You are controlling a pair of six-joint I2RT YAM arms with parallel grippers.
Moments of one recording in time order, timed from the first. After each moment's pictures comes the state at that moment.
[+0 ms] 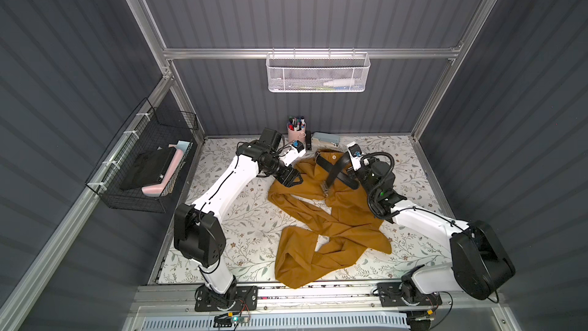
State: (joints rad) left arm -0.44 1.71 1.64 -0.94 0.45 0.36; right arm 0.51 1.41 0.76 0.60 0.18 -0.38
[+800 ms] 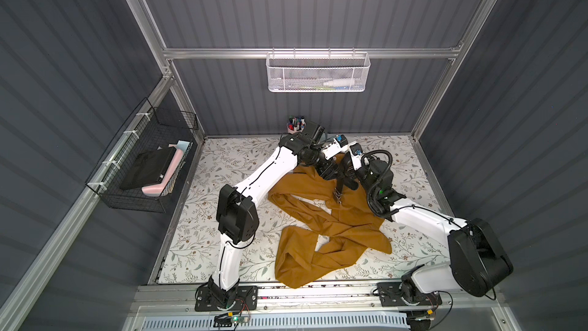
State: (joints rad) left arm -0.66 2.05 2.02 -0.86 0.59 0.37; right arm 0.50 1.43 0.78 0.57 0.20 -0.31
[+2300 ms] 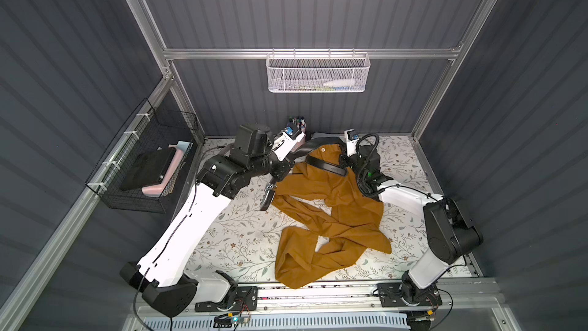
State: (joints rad) left arm -0.54 1.34 1.62 -0.87 0.18 0.26; right arm 0.45 1.68 1.01 0.50 0.11 -0.05
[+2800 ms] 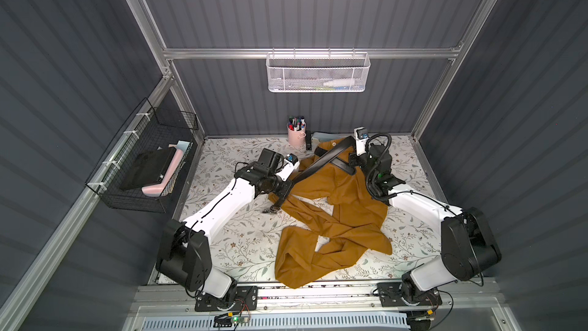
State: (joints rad) left arm -0.47 1.53 1.22 -0.64 0.26 0.18; right arm 0.43 1.51 0.96 0.44 0.20 -0.15
